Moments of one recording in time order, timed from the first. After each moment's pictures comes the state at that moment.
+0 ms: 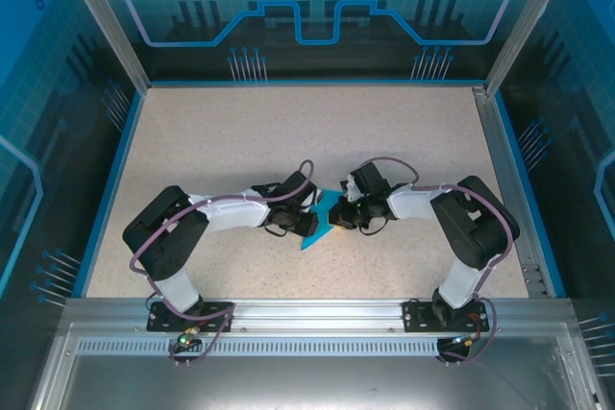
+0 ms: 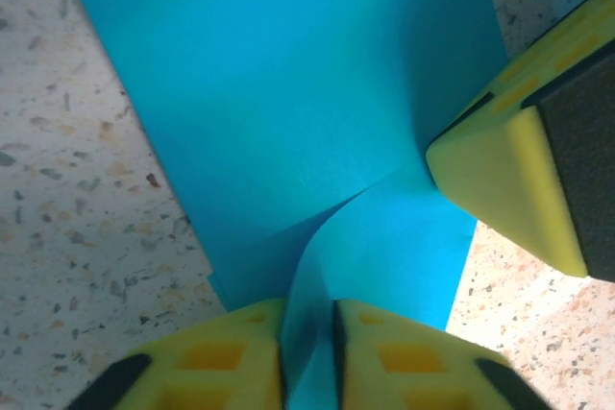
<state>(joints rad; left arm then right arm) -0.74 1.71 0.91 -0.34 0.15 -0.38 0.54 1.74 0.76 -0.10 -0.54 0.73</state>
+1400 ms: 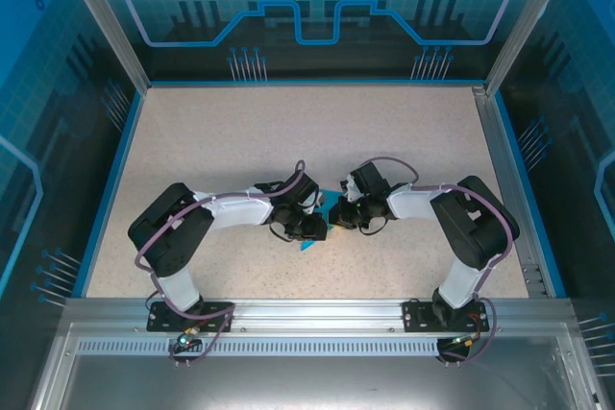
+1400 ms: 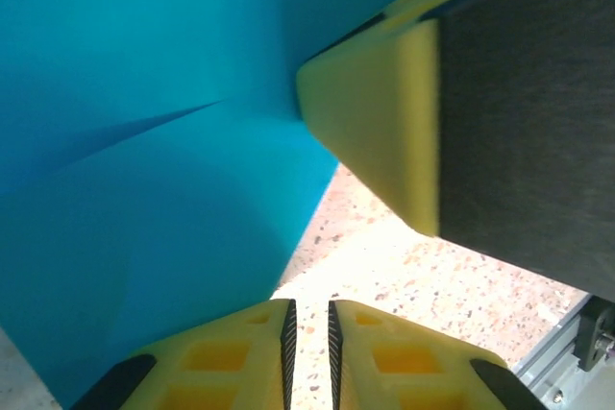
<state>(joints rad) -0.74 1.75 0.93 -0.34 0.43 -0.67 0.54 1.74 0.77 -0.10 -0.53 0.73</state>
